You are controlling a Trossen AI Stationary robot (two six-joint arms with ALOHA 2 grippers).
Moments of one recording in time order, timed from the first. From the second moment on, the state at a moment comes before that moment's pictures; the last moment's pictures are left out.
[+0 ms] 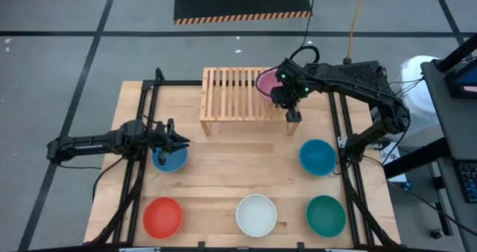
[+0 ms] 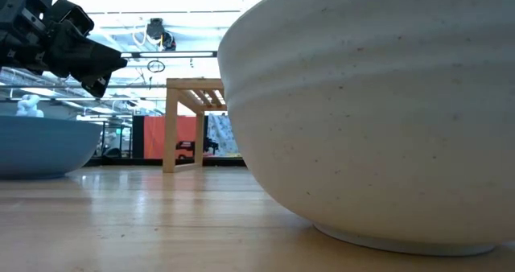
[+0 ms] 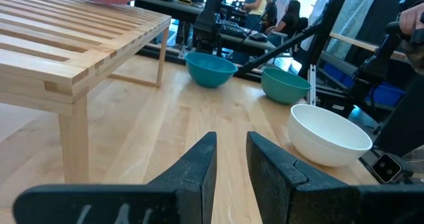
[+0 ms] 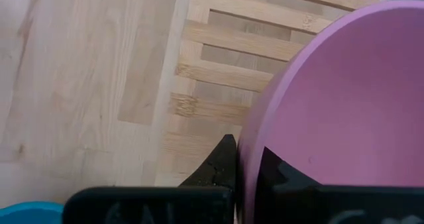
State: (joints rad) left arm 0.15 0.17 0.04 0.03 0.24 -0.21; right arm -0.46 1.50 1.49 -1.11 -0.16 -0.61
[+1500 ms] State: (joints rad) left arm 0.15 0.17 0.04 0.03 0.24 -0.21; right arm -0.46 1.49 1.35 -0.94 -0.18 -0.68
